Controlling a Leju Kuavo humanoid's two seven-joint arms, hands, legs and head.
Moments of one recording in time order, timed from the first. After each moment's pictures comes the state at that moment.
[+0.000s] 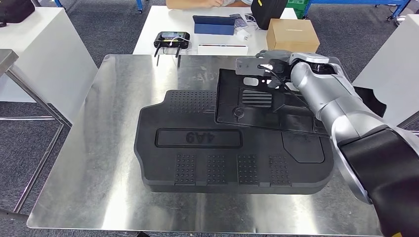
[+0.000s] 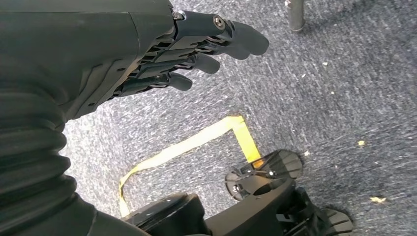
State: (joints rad) left arm -0.11 -0.15 0.83 -0.20 -1.31 0.19 -0.25; right arm -1.28 -0.07 0.74 -0.40 0.67 0.45 0.01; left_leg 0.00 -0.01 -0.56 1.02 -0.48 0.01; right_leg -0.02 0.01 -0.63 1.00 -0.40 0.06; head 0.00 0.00
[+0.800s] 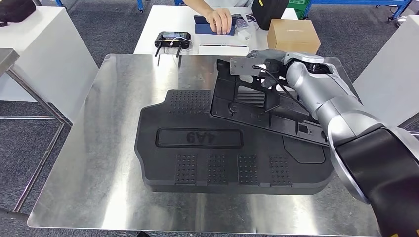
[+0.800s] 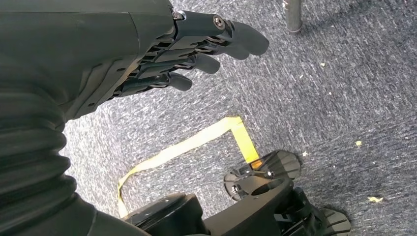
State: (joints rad) left arm -0.11 -0.15 0.81 -0.20 -1.30 0.19 -0.25; right arm -1.29 -0.05 0.79 -0.39 0.63 0.40 0.02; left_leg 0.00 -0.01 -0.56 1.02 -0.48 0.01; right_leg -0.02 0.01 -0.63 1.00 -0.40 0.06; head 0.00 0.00
